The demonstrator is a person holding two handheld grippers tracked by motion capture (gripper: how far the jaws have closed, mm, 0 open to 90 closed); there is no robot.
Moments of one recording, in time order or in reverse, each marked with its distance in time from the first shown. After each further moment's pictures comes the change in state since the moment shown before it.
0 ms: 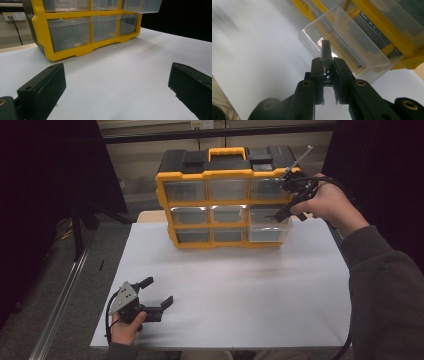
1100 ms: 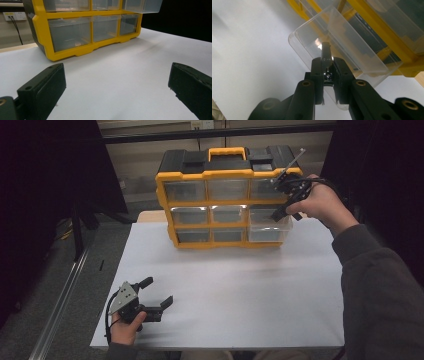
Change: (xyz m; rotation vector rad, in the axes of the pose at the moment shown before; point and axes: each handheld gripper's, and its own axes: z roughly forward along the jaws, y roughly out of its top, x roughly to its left) left arm 0.000 0.000 0.000 -0.003 0.001 -0.006; right arm -0.006 0.006 0.016 0.013 -0.027 -0.013
